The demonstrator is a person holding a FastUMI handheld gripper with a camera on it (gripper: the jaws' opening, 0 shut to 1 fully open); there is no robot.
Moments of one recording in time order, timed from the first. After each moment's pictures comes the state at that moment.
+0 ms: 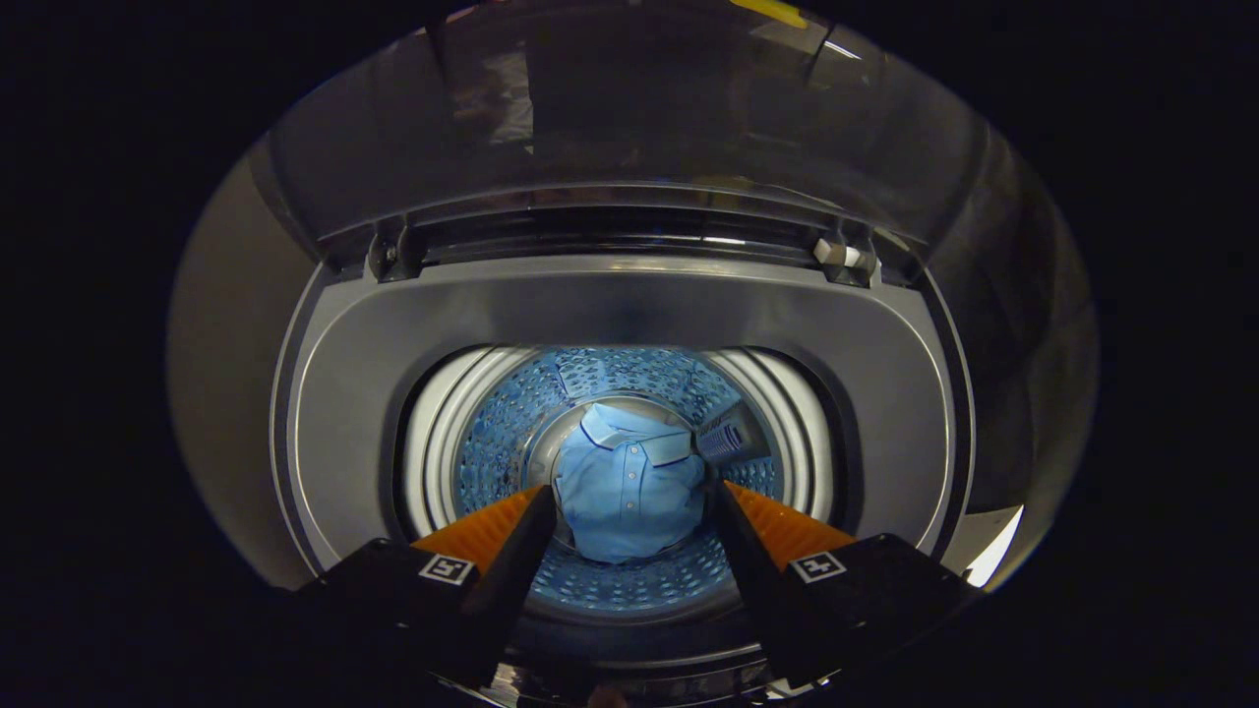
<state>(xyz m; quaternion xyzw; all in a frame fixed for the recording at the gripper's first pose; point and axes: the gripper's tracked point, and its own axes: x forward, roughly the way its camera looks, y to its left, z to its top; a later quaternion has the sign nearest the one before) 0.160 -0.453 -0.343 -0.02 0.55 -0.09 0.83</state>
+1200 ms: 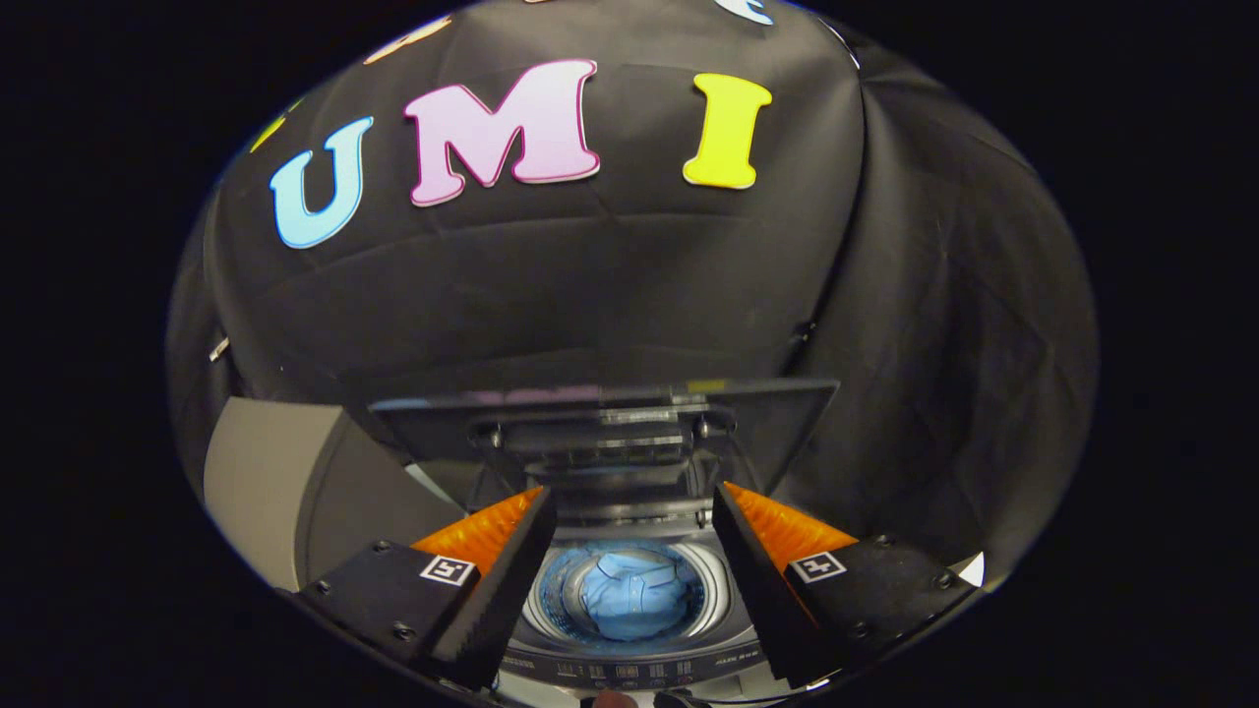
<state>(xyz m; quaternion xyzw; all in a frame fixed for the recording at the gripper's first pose) 0.267 -0.444 -0.047 0.01 0.34 -0.09 0.94</state>
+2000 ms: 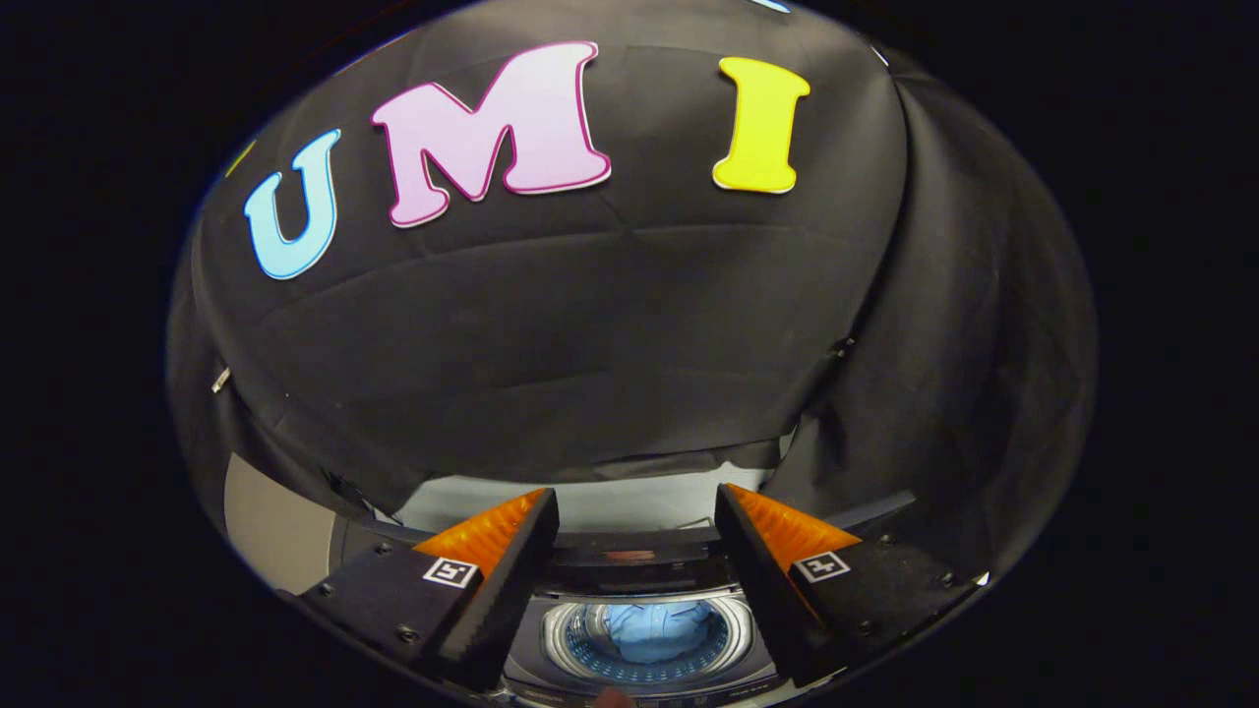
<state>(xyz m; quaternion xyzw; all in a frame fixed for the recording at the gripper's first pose) 0.365 -0.439 -0.071 0.01 0.38 -0.07 0.92</state>
